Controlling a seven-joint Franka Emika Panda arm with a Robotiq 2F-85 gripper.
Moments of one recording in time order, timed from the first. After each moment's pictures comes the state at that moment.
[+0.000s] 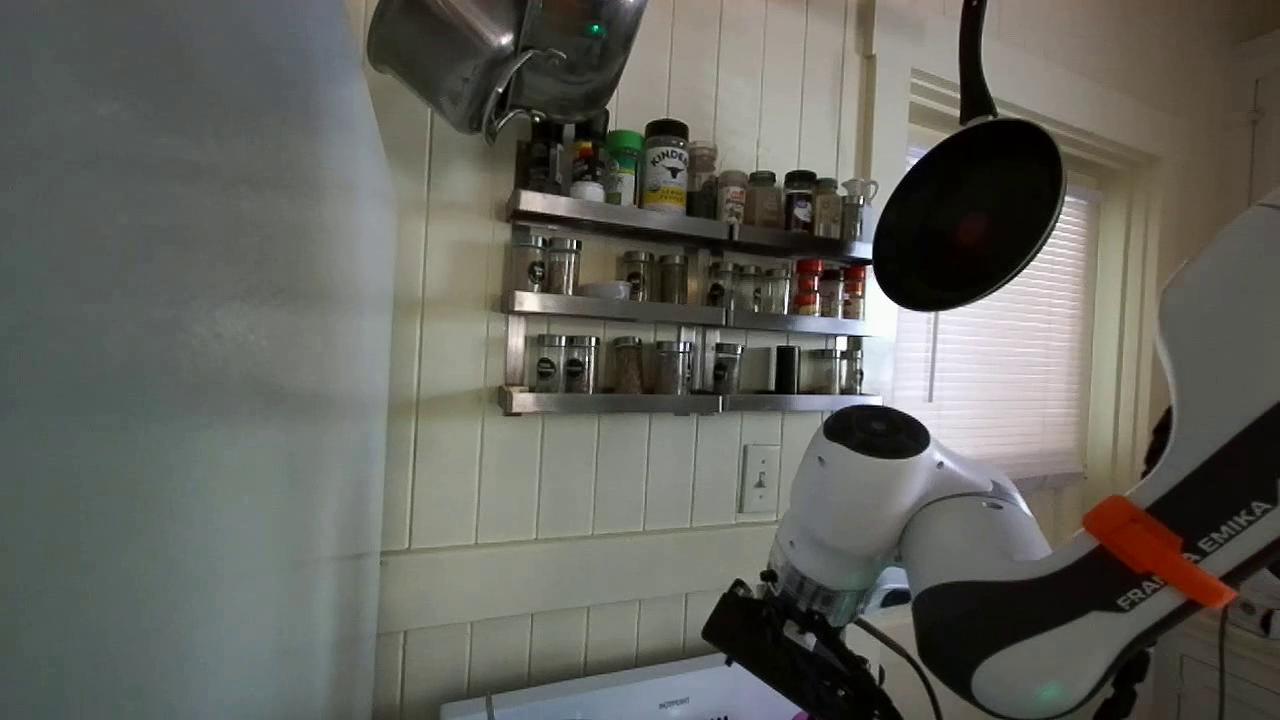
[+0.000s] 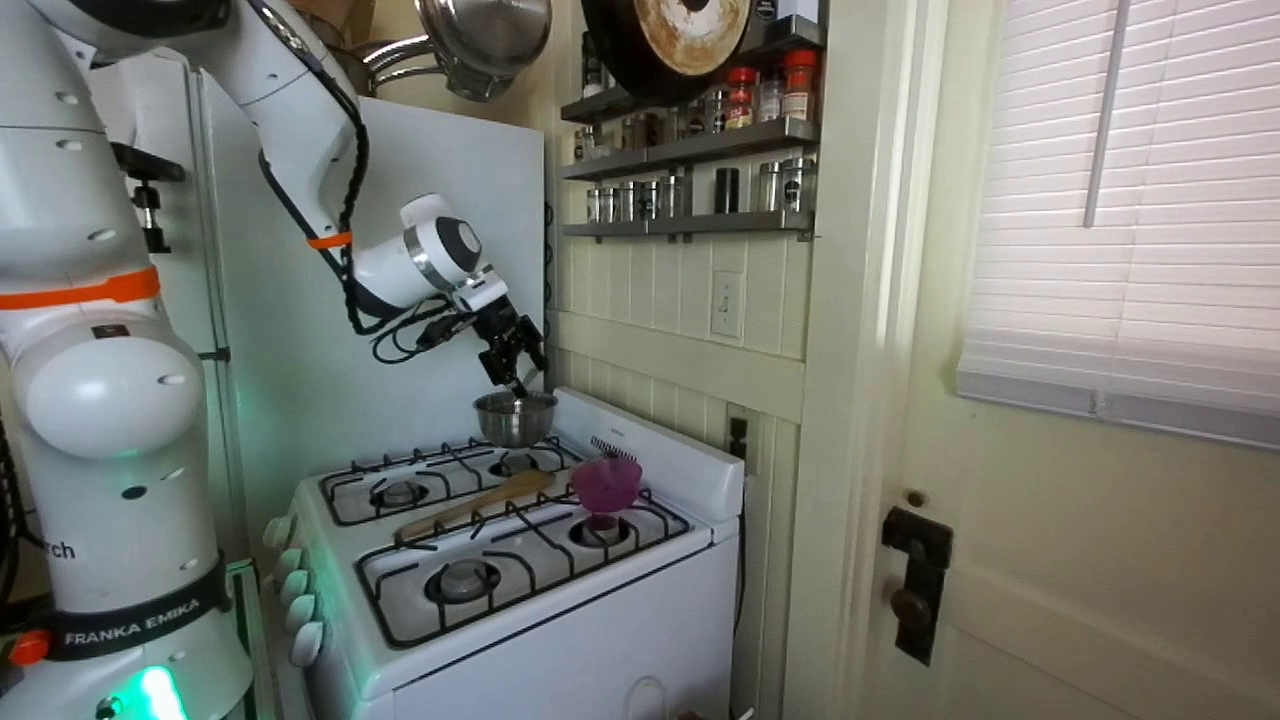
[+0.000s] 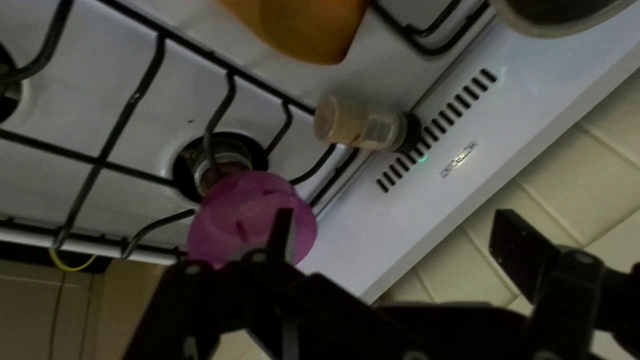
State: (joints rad) arm 0.16 -0.17 0.24 -2.54 -0.71 2.72 1.96
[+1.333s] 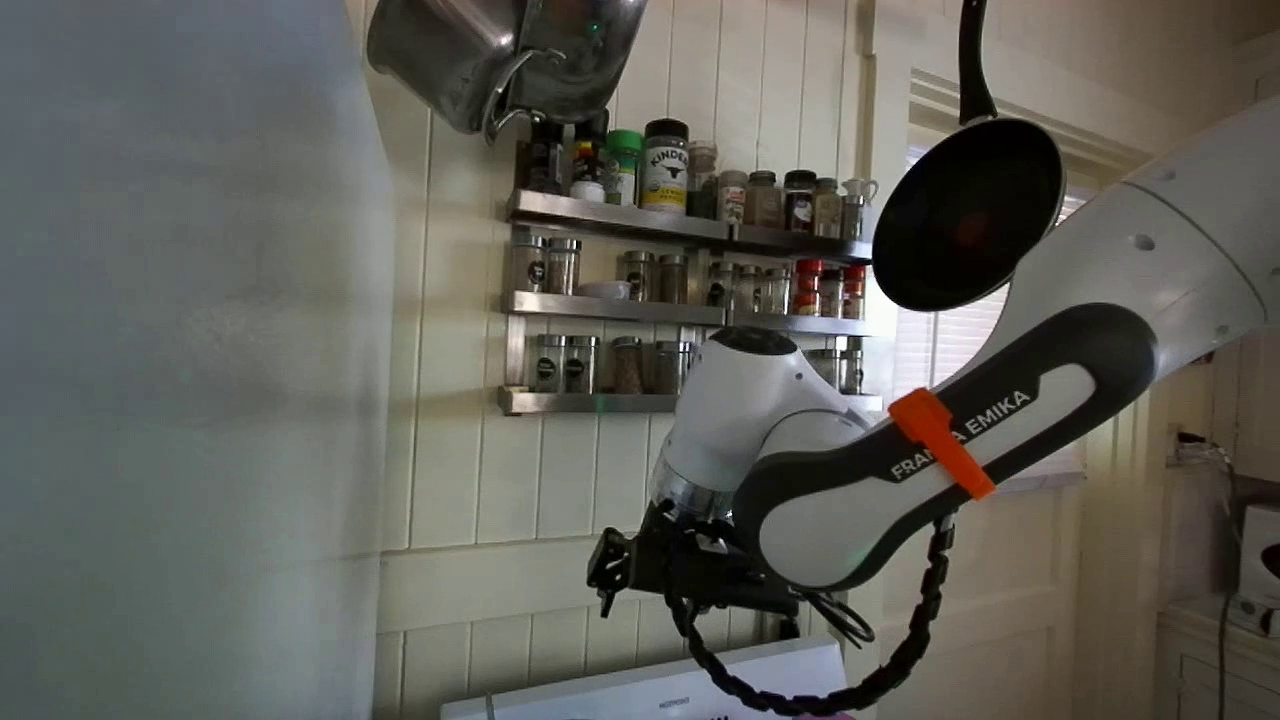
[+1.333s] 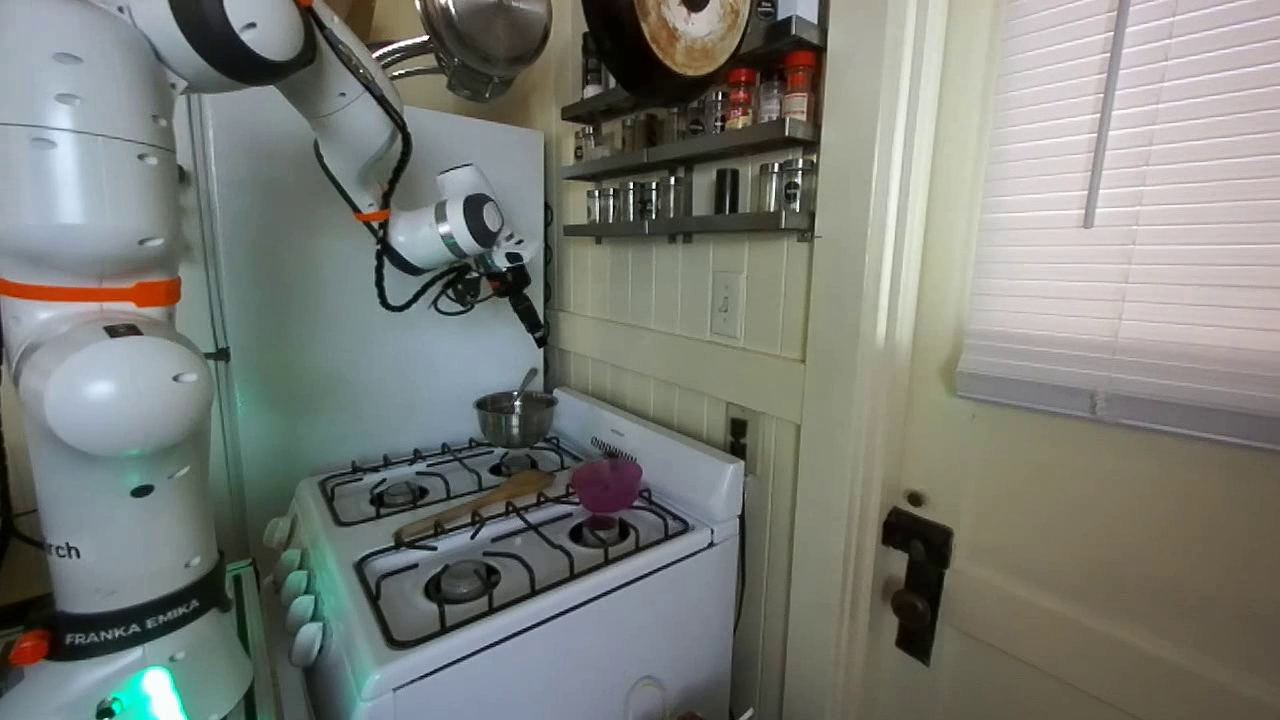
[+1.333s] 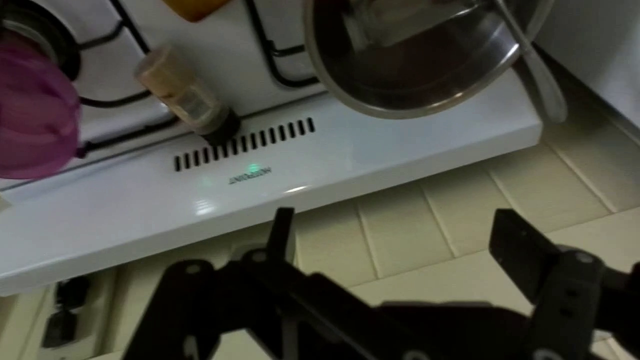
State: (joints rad) arm 0.23 0.04 0.29 -2.17 -0.43 2.64 1.11
